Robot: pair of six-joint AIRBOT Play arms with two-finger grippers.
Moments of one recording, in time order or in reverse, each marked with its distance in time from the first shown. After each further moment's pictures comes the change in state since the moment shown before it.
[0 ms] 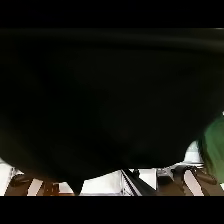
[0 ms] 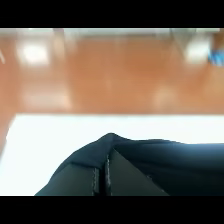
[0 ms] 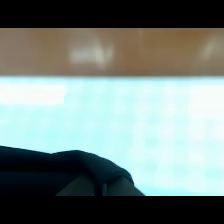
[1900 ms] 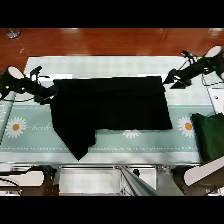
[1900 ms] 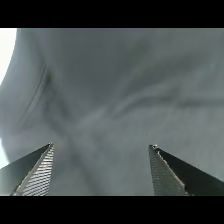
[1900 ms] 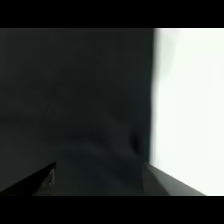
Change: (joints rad) left arm -0.077 -0.909 -0.362 -0.108 0.064 -0.018; right arm 0.072 -1.085 0.097 -0.031 0.005 -0.071
